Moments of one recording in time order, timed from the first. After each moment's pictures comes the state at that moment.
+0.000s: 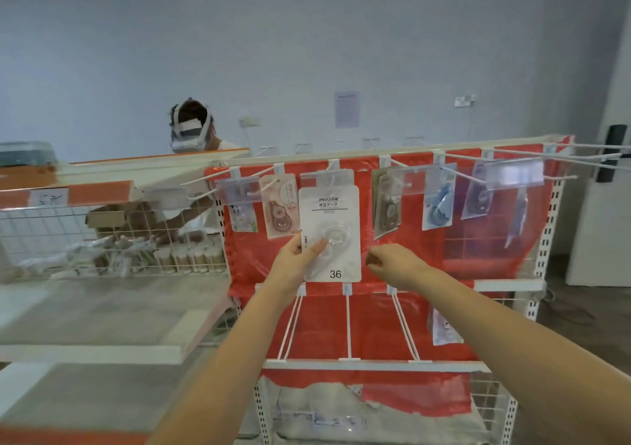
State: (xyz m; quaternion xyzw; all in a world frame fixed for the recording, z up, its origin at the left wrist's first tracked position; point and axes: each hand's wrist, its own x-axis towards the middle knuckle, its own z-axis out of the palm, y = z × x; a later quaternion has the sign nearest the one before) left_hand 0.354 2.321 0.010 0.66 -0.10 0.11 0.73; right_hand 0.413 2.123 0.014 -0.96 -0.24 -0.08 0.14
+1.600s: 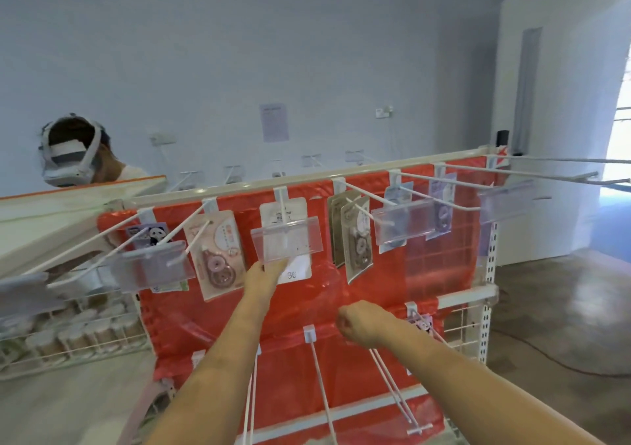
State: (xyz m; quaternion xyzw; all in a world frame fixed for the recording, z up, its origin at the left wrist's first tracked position) left_hand 0.544 2.336 0.005 0.77 0.10 0.09 0.62; right_hand 0.479 2.142 -0.025 -0.98 -0.16 0.03 0.08
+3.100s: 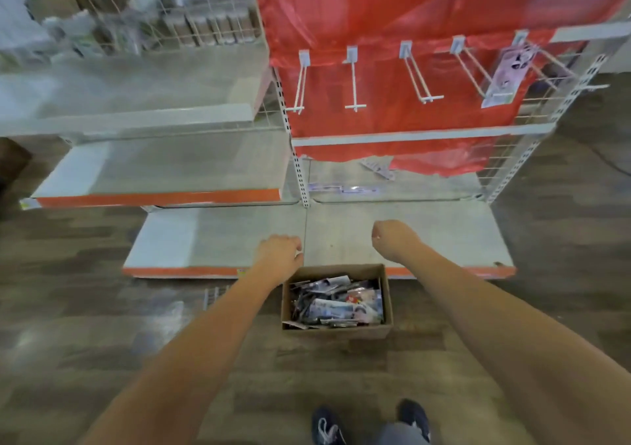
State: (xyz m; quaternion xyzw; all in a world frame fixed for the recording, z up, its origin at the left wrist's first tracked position) left_hand 0.099 2.504 -0.280 0.99 -0.01 -0.15 0.02; right_hand 0.160 2.275 -0.277 -0.96 -0.11 0.22 0.10
